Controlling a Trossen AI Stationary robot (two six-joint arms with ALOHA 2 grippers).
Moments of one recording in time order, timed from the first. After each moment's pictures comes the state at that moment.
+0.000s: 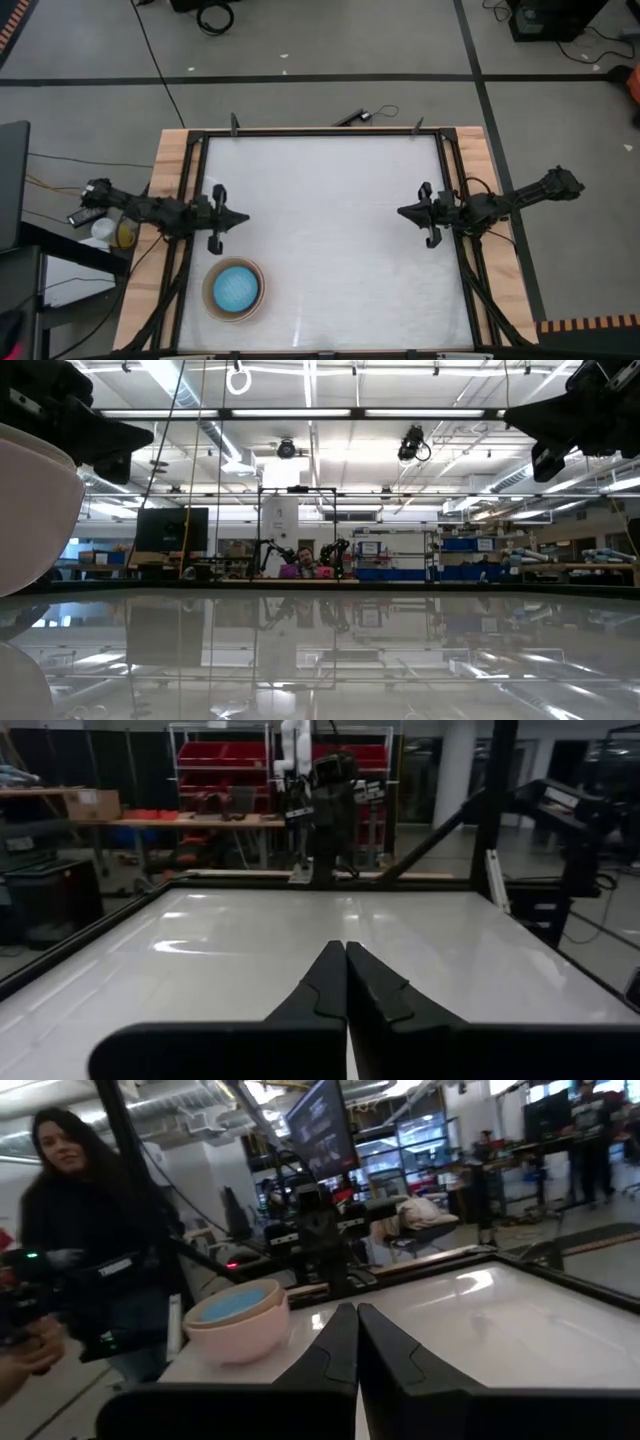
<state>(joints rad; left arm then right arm) -0.33 0.04 0.01 0.08 -0.38 -0.01 0.29 0.29 0.01 0.42 0.36 0.20</state>
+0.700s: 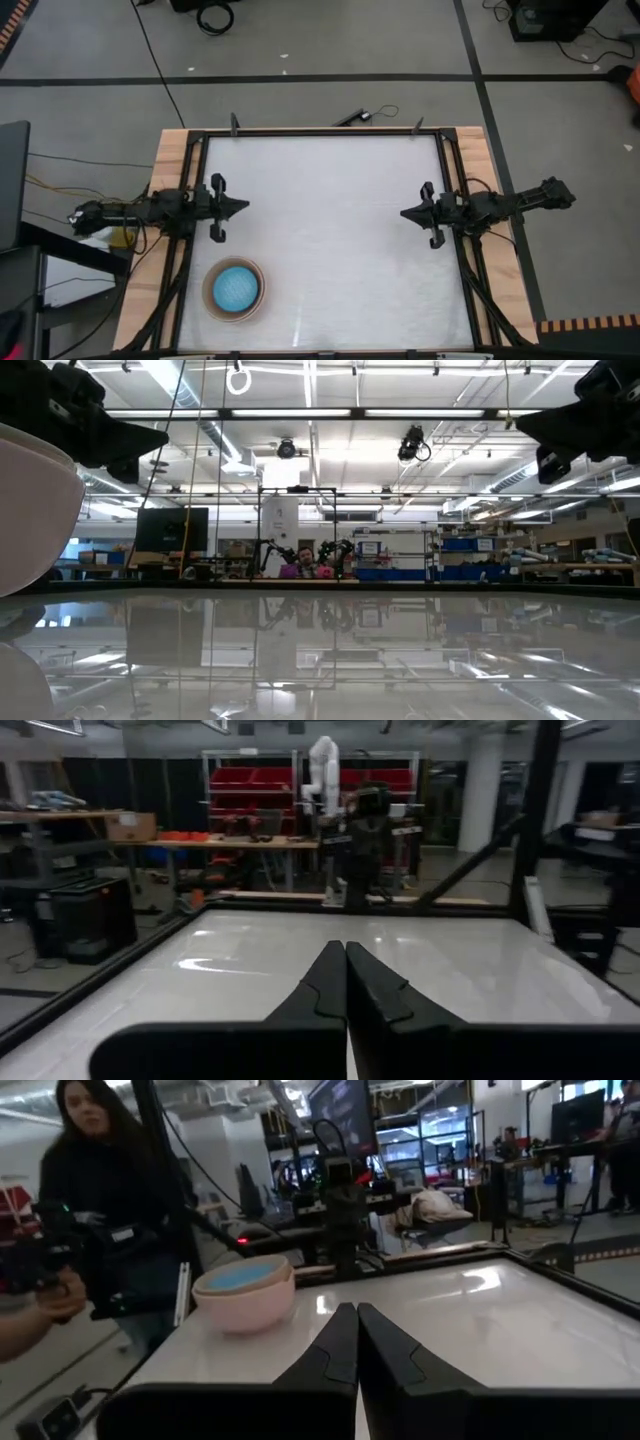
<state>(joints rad) -0.02 0.00 0.01 0.10 -0.12 0.00 0.23 0.08 0.01 0.17 0.24 0.14</state>
